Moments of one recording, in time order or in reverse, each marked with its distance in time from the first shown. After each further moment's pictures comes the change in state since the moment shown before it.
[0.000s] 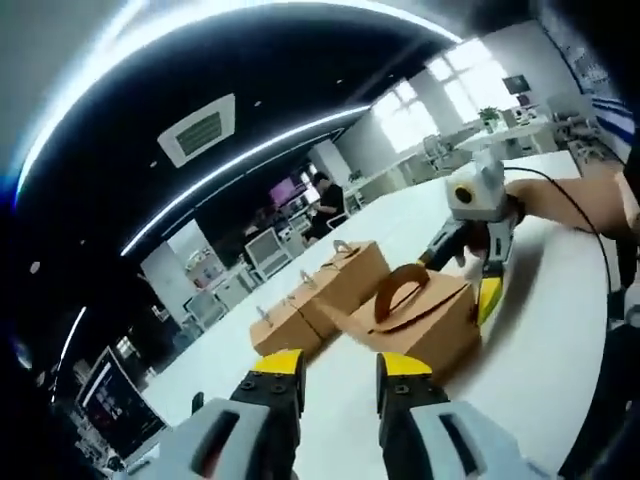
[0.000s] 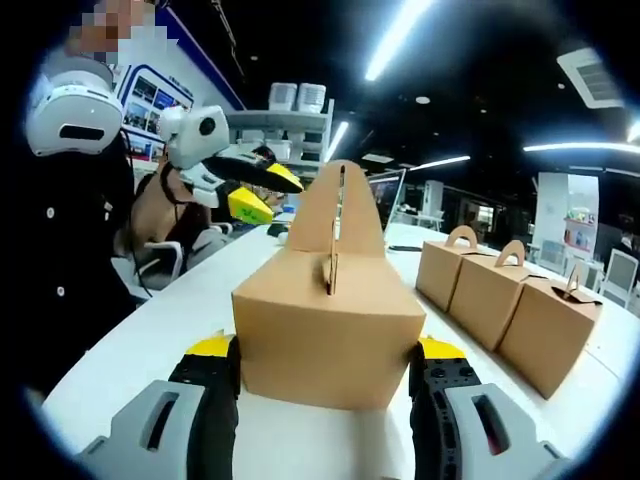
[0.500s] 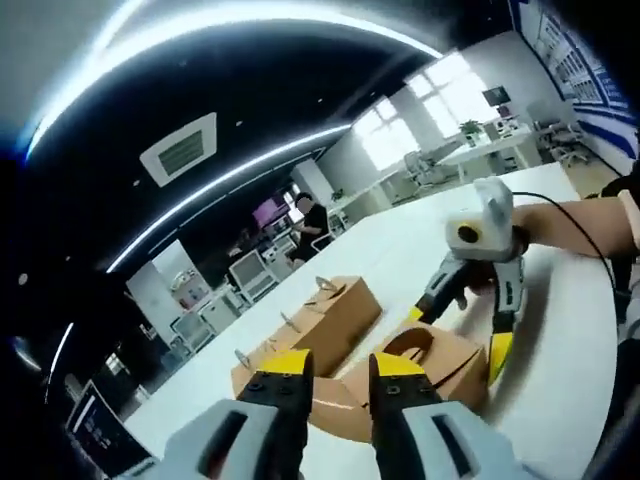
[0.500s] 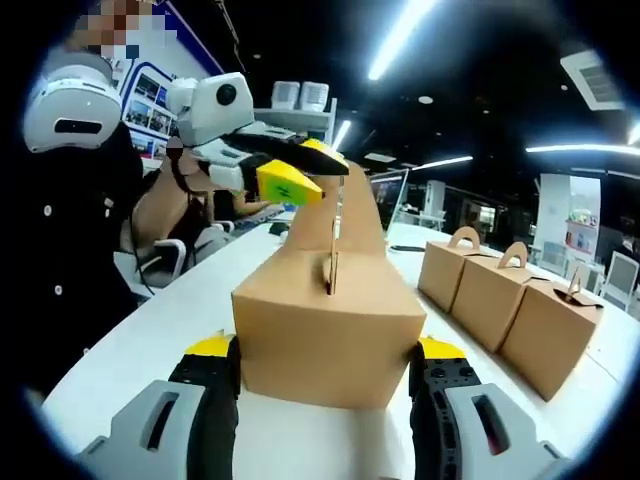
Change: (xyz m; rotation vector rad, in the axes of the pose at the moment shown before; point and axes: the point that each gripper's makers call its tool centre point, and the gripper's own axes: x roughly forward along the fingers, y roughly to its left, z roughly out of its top) left arm 0.051 0.019 0.016 -0.001 0.000 0.034; right arm 0.000 0.002 0.000 -0.010 0.006 0.008
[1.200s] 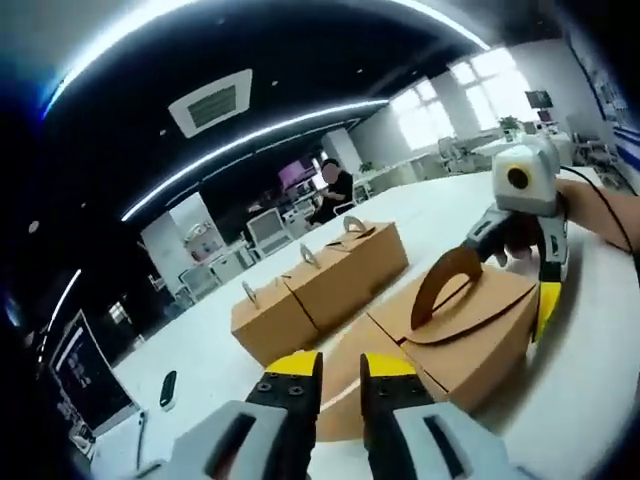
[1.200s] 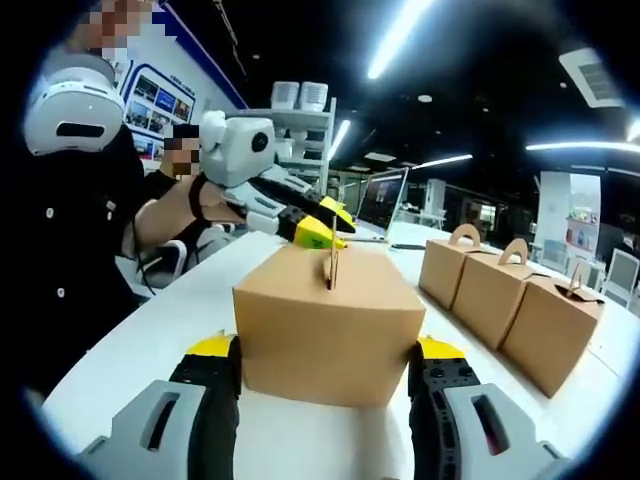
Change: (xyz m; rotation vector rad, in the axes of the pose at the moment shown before) left arm 0.012 0.010 -0.066 -0.171 0.101 0.033; right arm -0.001 0.000 -0.002 0.012 0.001 0.004
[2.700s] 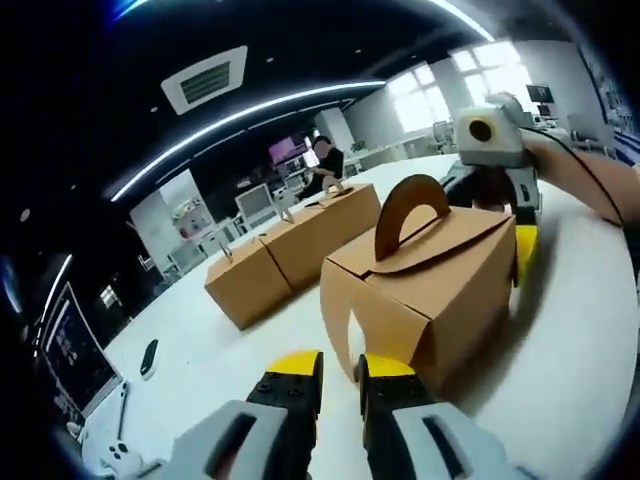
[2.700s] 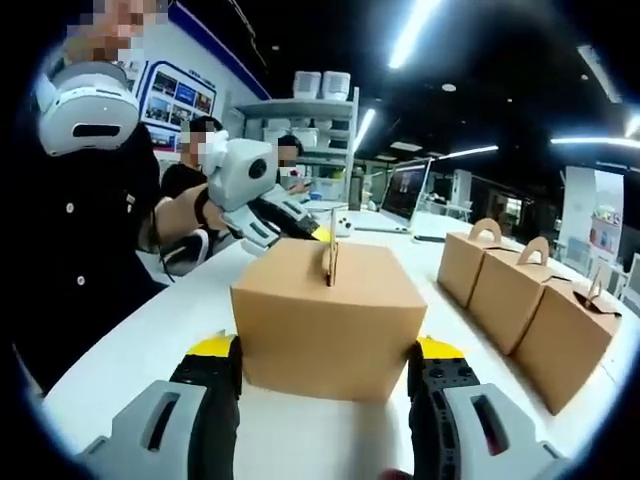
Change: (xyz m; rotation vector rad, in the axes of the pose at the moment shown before) left arm -0.005 -0.031 -0.042 -0.007 0.099 -0.045; right arm 0.002 0.002 -0.003 -0.018 0.051 0.131
